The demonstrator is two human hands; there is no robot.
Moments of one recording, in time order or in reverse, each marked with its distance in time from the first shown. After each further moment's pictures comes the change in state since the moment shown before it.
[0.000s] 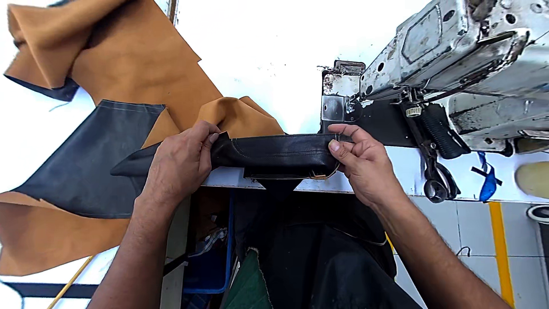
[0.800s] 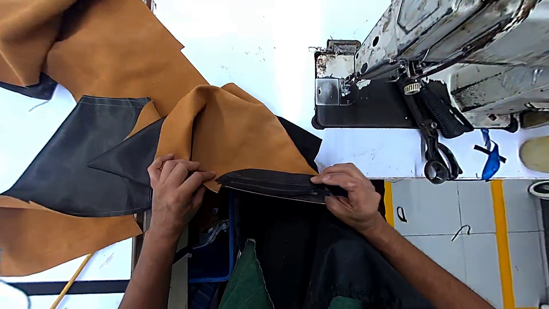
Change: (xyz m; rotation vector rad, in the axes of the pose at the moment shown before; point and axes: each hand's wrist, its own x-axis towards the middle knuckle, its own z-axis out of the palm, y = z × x) left_hand -0.090 -0.023 0.047 -0.013 0.163 0.163; right_hand -0.043 0.097 -0.014 -0.538 0.068 -1.036
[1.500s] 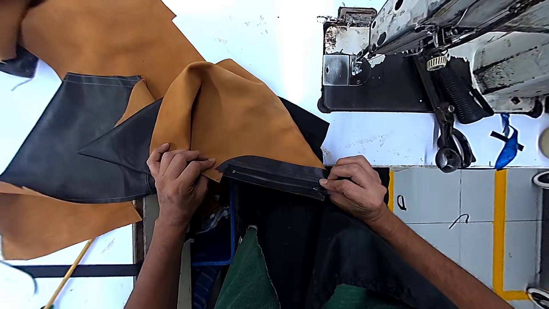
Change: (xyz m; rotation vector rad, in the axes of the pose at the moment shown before) left_hand -0.011 0.007 0.015 0.010 0.096 -0.068; right_hand -0.015 0.007 -0.008 -0.081 -0.101 -0.128
